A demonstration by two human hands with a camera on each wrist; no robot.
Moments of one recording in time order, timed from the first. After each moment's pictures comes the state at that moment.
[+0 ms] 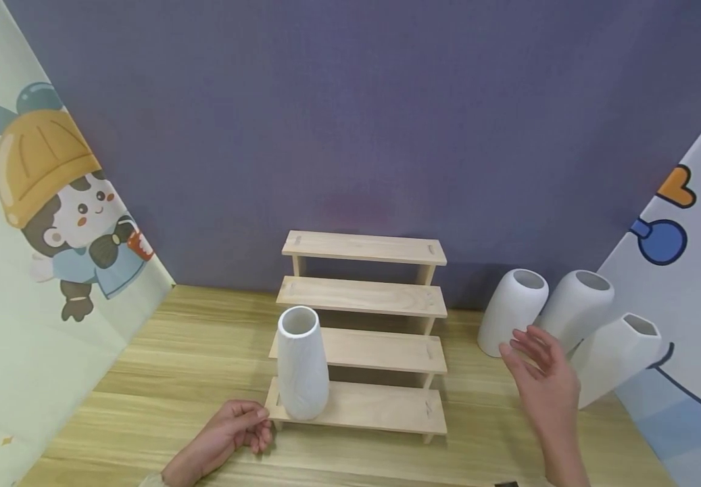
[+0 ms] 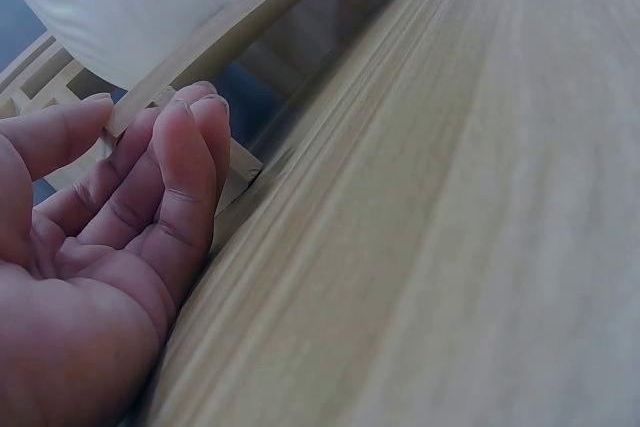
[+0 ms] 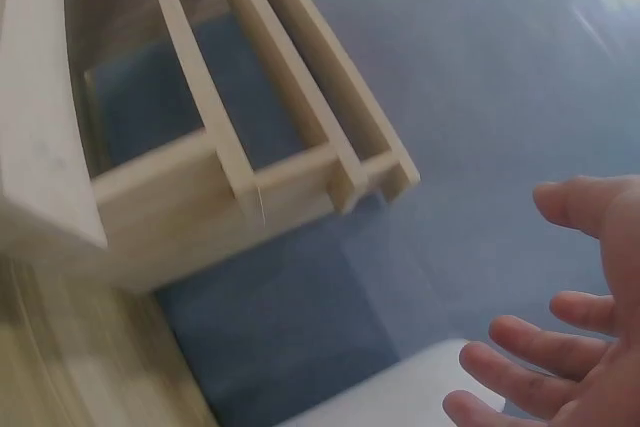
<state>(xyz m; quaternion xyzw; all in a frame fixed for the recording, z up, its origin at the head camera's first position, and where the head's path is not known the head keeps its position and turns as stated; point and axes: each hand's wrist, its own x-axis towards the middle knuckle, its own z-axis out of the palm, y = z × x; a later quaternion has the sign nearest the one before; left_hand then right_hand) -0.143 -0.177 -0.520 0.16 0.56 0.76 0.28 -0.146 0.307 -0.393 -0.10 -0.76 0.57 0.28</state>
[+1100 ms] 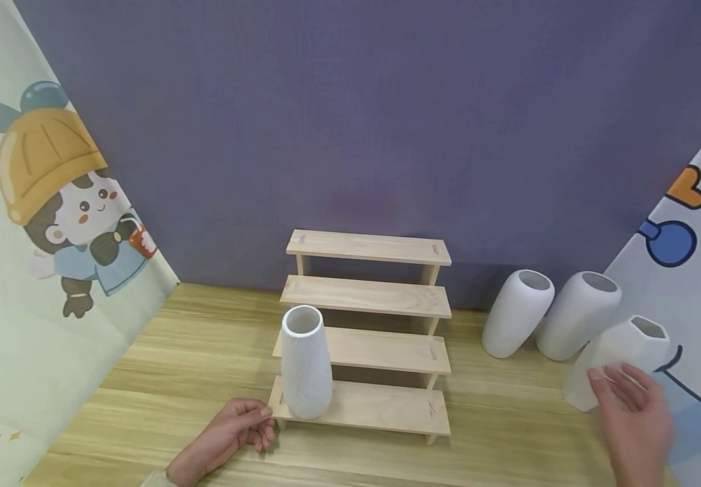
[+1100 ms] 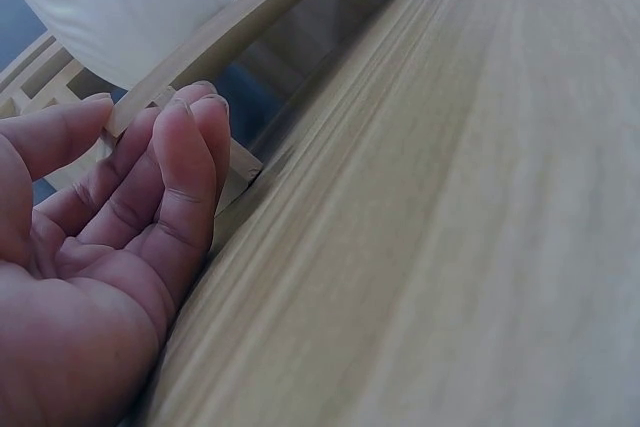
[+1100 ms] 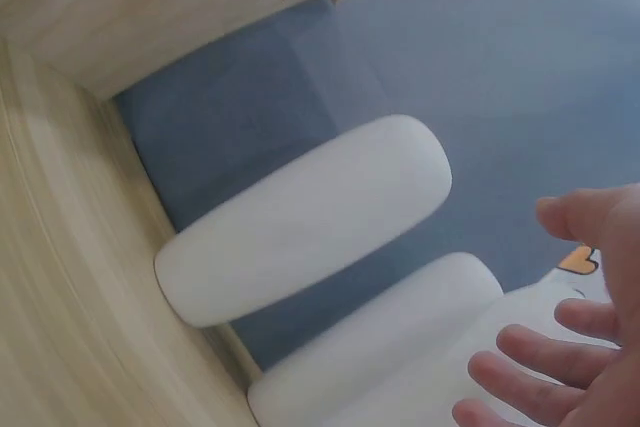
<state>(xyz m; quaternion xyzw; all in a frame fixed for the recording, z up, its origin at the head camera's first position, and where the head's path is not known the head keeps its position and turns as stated) -0.145 -0.177 -0.521 0.15 0.56 0.76 0.29 -0.131 0.395 -0.419 -0.36 -0.78 0.46 0.23</state>
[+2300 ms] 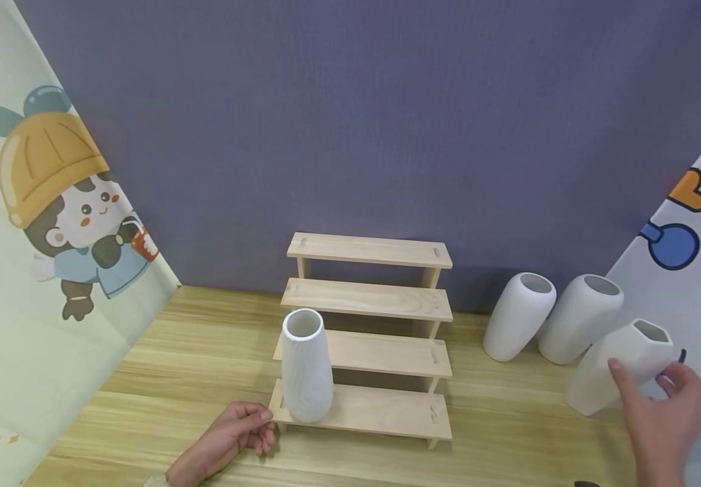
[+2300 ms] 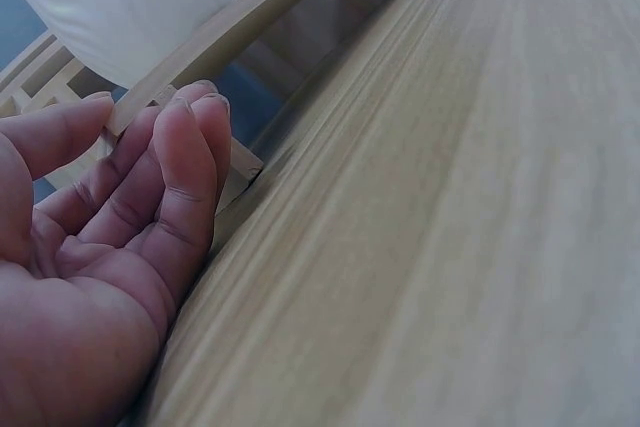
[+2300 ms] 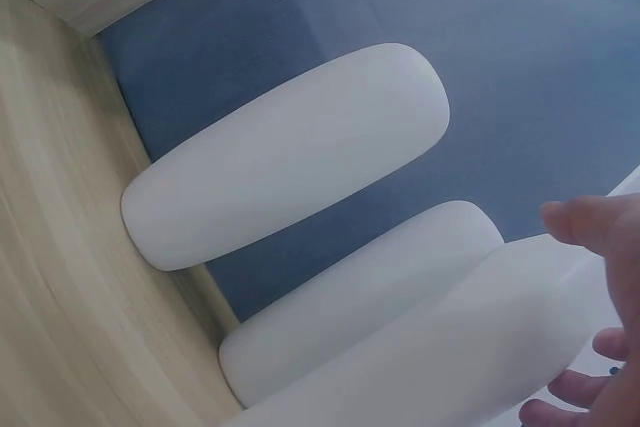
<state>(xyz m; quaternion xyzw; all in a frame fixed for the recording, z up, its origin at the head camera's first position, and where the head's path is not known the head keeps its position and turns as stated) -0.143 -0.177 -0.520 0.15 0.56 0.76 0.28 -0.147 0.431 -0.411 -0.38 -0.77 0.45 0.26</state>
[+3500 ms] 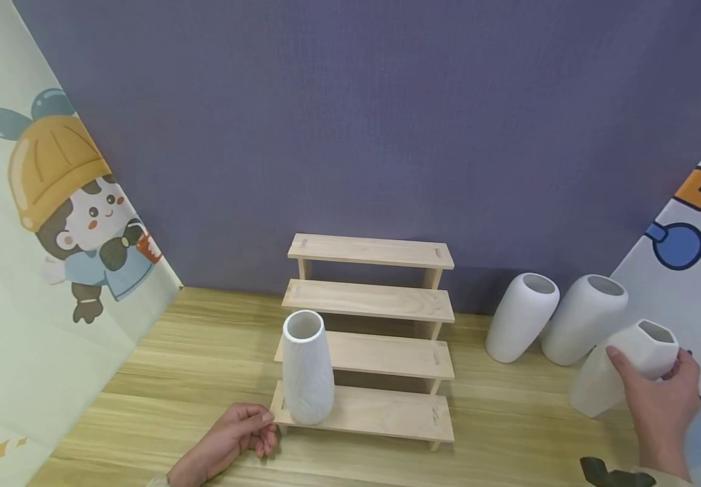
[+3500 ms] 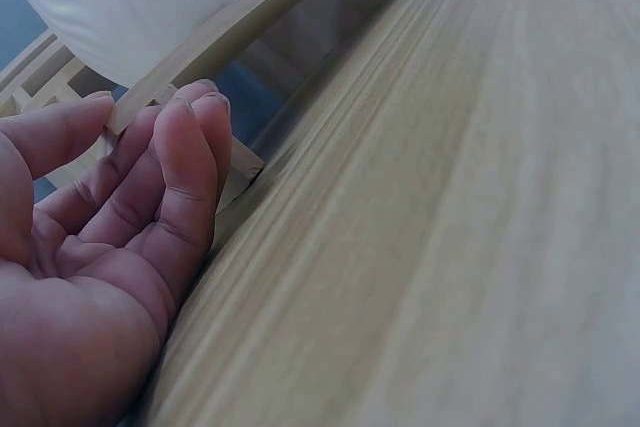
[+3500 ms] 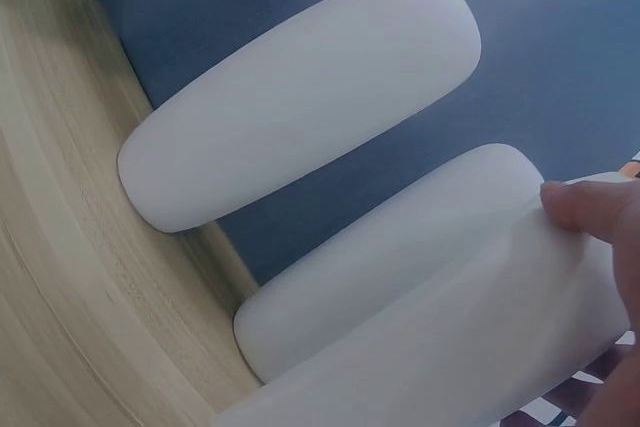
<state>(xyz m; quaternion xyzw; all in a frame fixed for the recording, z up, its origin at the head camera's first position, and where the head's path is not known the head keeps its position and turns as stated) -0.140 -0.176 -0.516 0.15 0.57 0.76 0.28 -0.179 0.450 -0.417 -0.37 -0.77 0.46 0.24</state>
